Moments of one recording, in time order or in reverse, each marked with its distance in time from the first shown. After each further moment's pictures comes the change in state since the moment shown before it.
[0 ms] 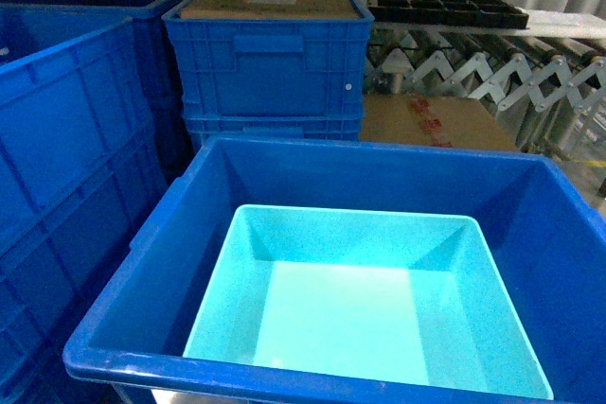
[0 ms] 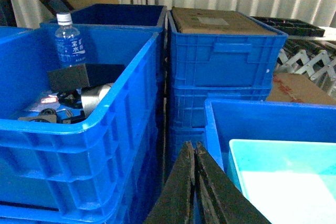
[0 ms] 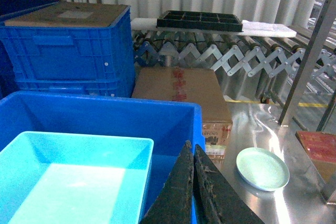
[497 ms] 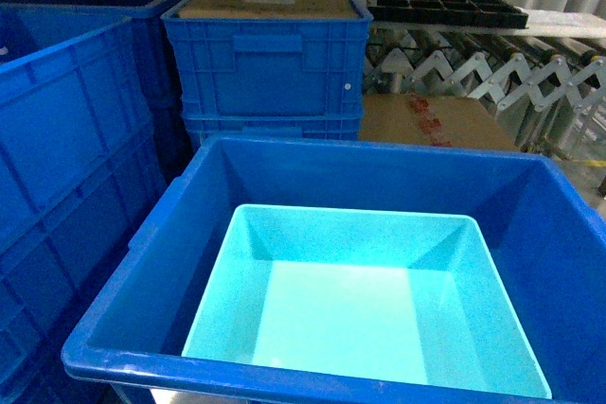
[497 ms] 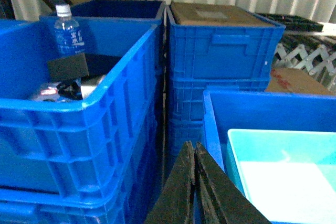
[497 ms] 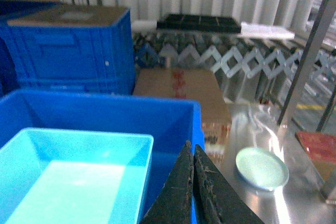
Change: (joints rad) left arm 0.000 -0.249 -0.055 -0.200 0.000 0.002; right arm 0.000 -0.178 -0.052 -0.106 0.000 0.000
